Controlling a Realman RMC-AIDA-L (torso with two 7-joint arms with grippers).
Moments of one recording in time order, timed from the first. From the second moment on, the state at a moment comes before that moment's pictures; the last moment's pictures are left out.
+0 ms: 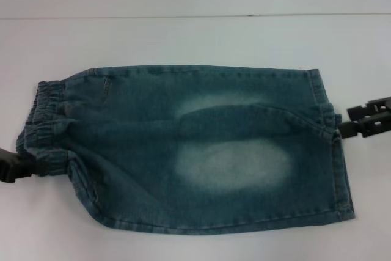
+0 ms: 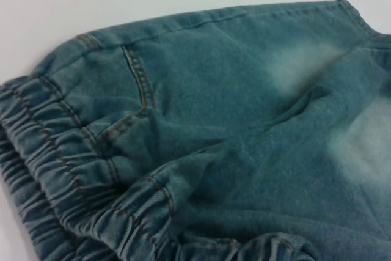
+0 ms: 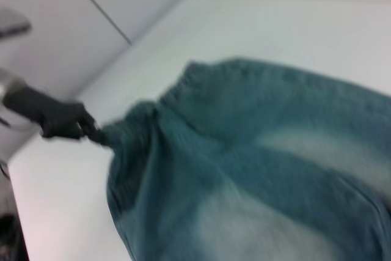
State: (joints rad) left arm -0.52 -2.06 0.44 1.06 2.62 1.77 -1.91; right arm 0.62 1.86 -0.68 -0.78 -2.25 -1.82 1.99
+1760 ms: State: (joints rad) left arm -0.56 -2.06 0.45 1.05 2.62 1.72 -1.96; right arm 0.76 1.97 -0.86 -0.70 -2.73 -1.79 2.03
